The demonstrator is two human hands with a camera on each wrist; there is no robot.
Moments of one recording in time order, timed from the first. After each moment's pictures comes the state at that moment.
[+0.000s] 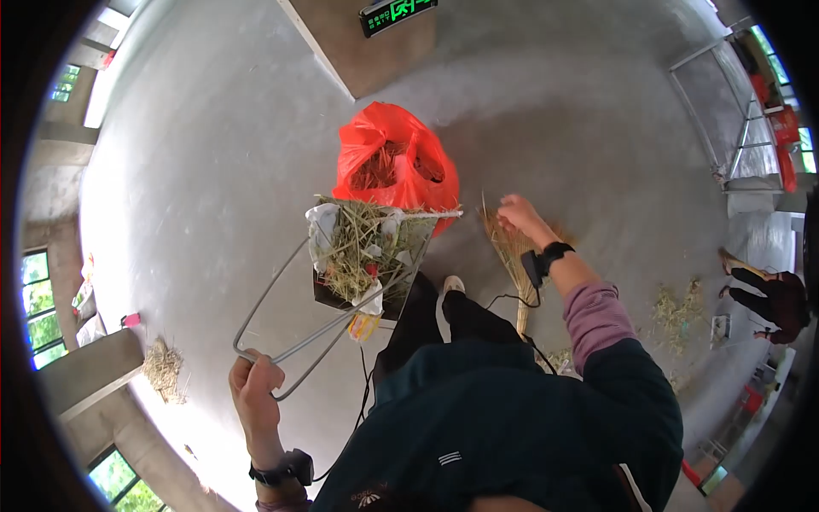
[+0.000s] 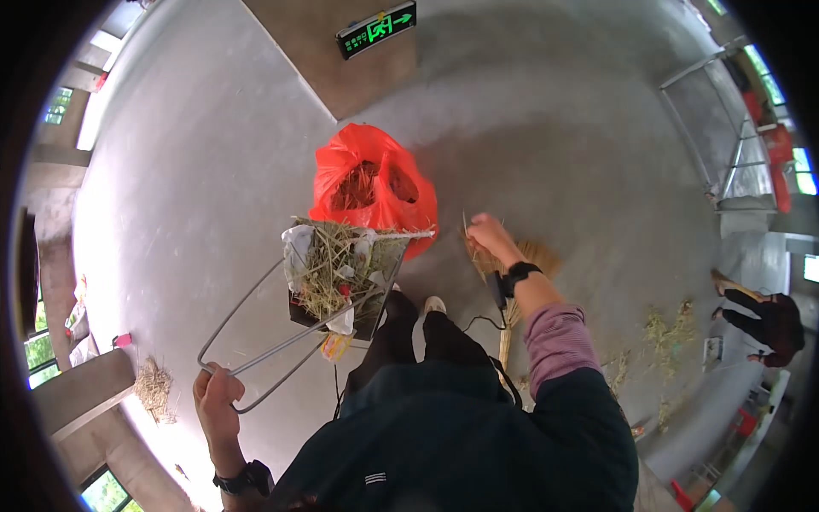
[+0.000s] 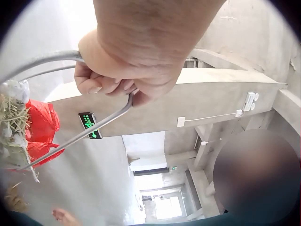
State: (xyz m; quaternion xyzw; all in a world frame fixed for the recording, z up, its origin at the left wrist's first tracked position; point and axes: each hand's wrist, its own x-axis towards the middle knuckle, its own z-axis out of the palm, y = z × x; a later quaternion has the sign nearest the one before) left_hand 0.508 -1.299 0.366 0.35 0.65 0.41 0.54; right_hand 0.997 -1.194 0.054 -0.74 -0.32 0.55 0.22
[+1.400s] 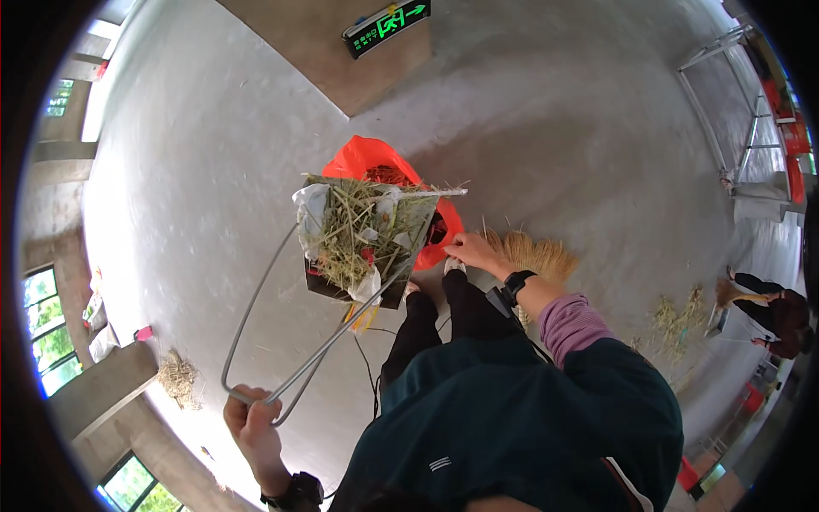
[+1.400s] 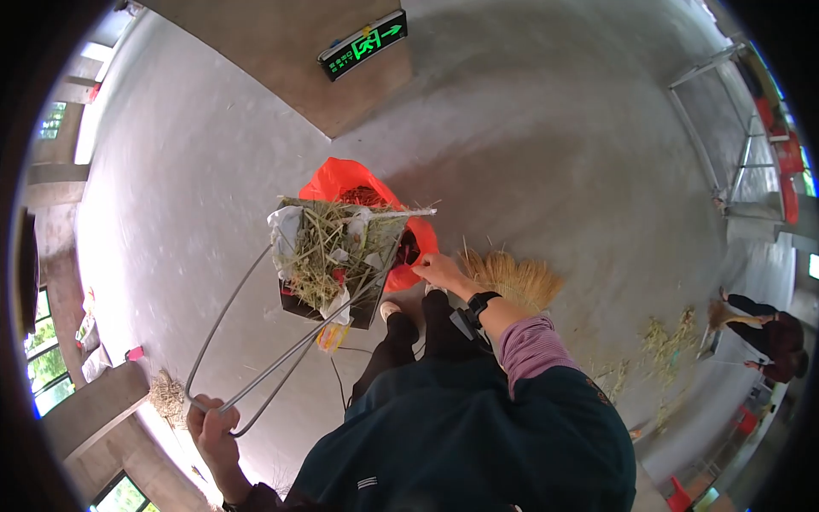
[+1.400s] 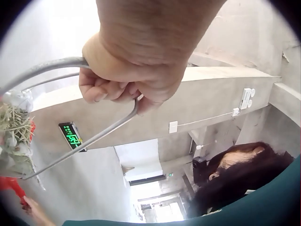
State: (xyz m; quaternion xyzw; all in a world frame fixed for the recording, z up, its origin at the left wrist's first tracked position) left_hand 0.513 -1.366 0.332 0.40 0.66 0.42 0.47; right_hand 0.869 -1.288 -0.031 -0.64 -0.48 0.57 0.18
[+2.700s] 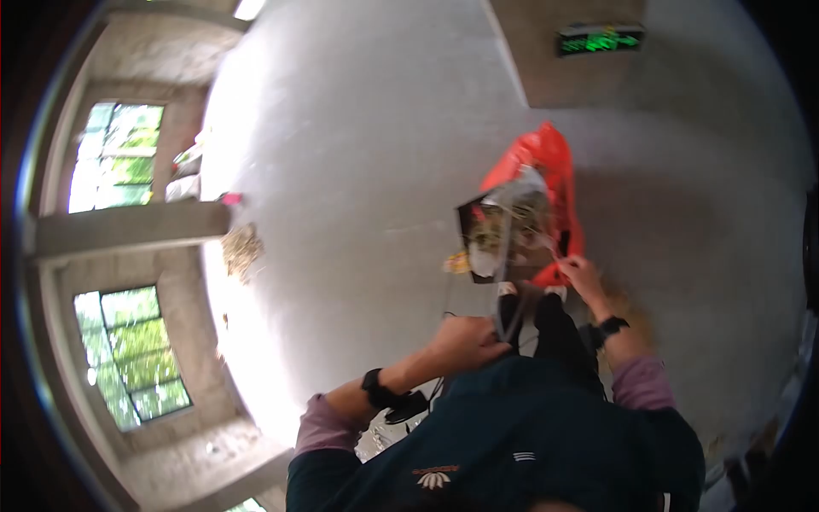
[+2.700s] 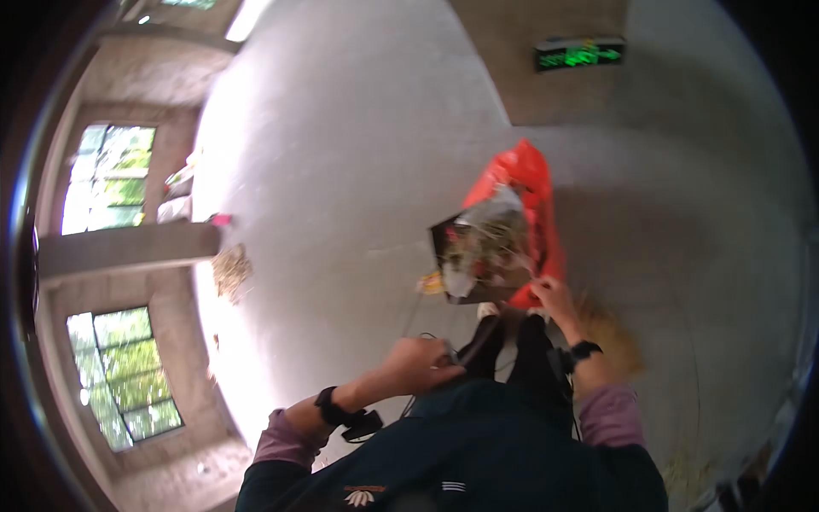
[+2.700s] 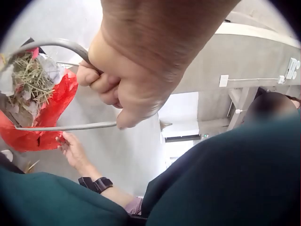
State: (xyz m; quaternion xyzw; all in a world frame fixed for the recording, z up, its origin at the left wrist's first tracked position) left_hand 0.607 -1.333 0.320 0.68 0.59 0.02 0.44; right_hand 0.854 -1.247 0.075 -0.59 -0.54 0.56 0.22
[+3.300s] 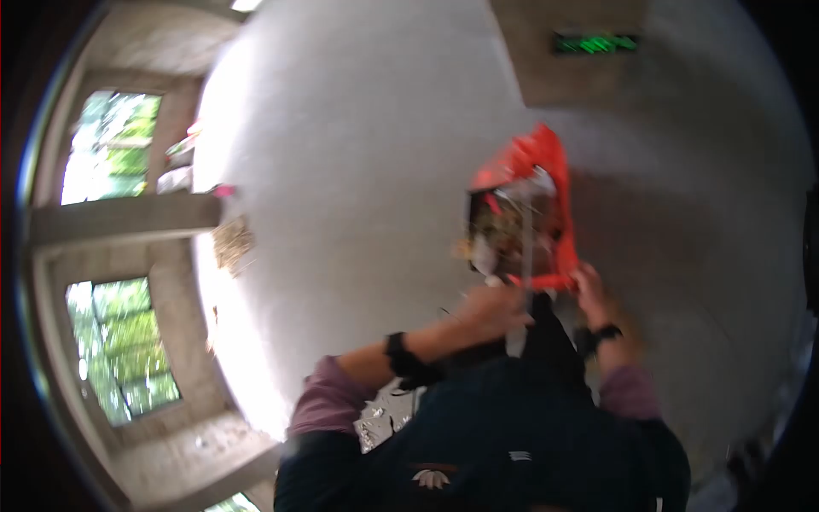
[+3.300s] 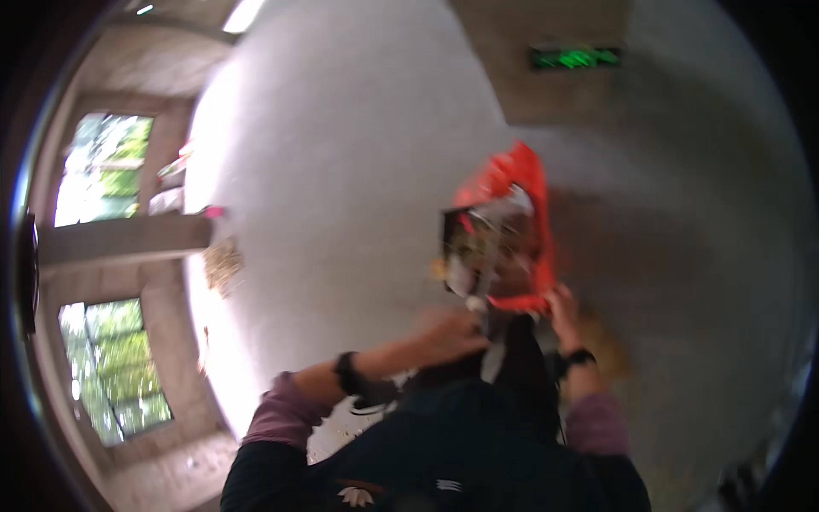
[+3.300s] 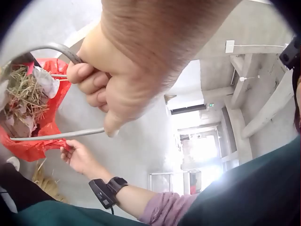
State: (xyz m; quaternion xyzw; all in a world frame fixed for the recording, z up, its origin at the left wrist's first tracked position) left_hand 0.638 -1.270 0.269 0.72 0.57 -0.02 0.40; right_hand 0.883 -1.249 0.026 -0.58 -0.23 0.71 0.33
